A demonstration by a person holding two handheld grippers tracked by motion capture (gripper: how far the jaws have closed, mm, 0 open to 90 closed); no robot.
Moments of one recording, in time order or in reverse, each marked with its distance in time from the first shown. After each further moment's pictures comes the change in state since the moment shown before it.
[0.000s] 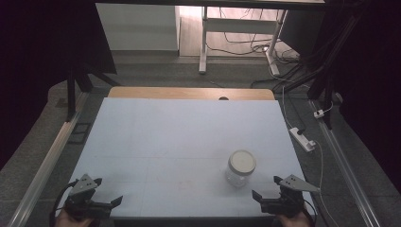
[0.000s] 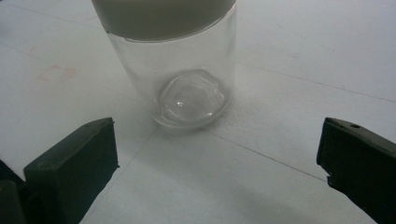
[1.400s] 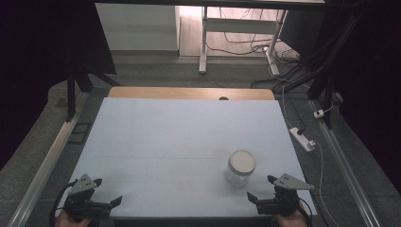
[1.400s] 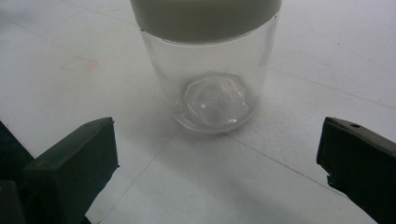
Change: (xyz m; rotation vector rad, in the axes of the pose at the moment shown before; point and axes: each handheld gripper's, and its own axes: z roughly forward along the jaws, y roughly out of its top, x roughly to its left) left arm 0.002 -0.001 0.000 0.003 -0.015 -0.015; right arm 0.009 0.006 0.008 0.031 0.068 -0.070
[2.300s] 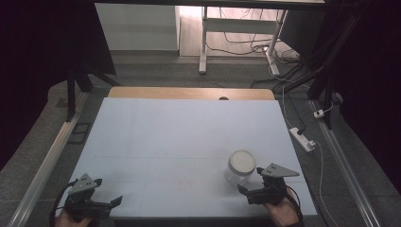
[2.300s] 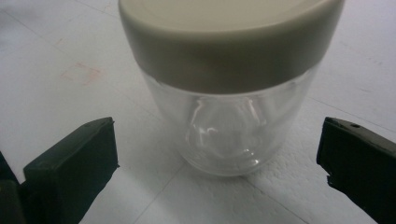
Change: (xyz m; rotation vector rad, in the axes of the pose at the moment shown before) left arm 0.001 0.000 0.001 0.010 -0.003 -0.010; right arm -0.002 0.020 0.036 0.032 0.062 -0.019
